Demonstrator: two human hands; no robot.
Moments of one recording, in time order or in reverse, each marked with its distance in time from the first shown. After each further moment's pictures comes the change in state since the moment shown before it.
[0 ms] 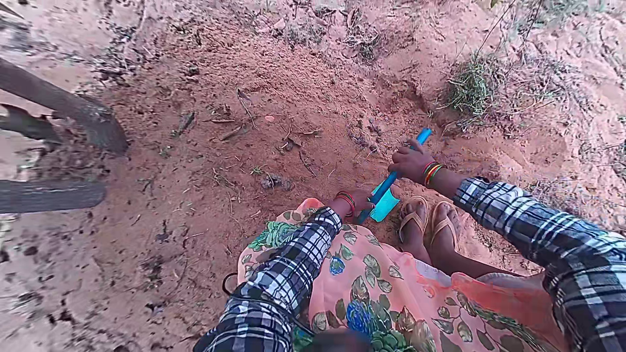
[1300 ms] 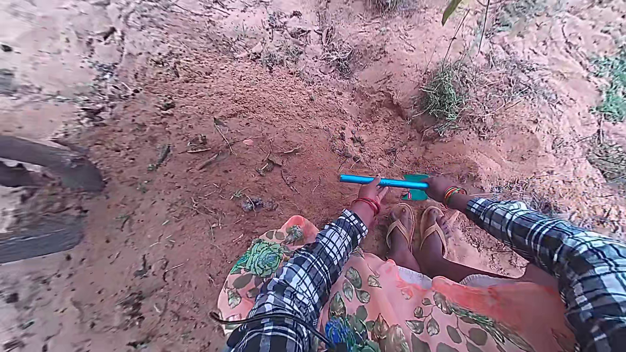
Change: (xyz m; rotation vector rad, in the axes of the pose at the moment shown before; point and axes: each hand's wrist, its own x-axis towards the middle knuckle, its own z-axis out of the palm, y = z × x) left_hand 0.059 0.107 0.012 -1.802 0.614 -0.037; right_hand -0.098 0.068 0.087 0.526 -0.273 0.677
